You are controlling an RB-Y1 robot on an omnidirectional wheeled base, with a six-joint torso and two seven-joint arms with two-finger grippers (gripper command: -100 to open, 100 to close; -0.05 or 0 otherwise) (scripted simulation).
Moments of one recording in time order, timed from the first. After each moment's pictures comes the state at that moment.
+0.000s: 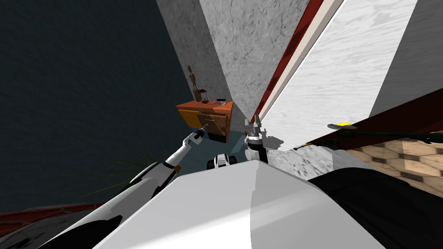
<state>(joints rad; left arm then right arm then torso) -0.45 0.54 -0.54 -1.36 -0.08 0.10 -0.05 0.50 -0.02 0.05 -2.25 -0.06 -0.51 -0.10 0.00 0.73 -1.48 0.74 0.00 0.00</state>
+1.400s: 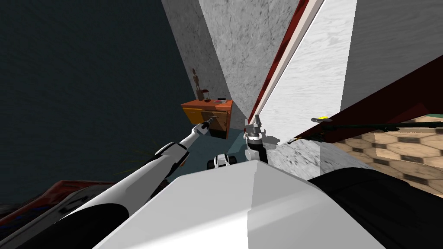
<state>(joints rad) -0.84 0.38 -0.64 -0.93 0.01 0.09 -0.11 0.50 -0.02 0.05 -2.25 -0.06 -0.51 -0.10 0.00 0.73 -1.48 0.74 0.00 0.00</state>
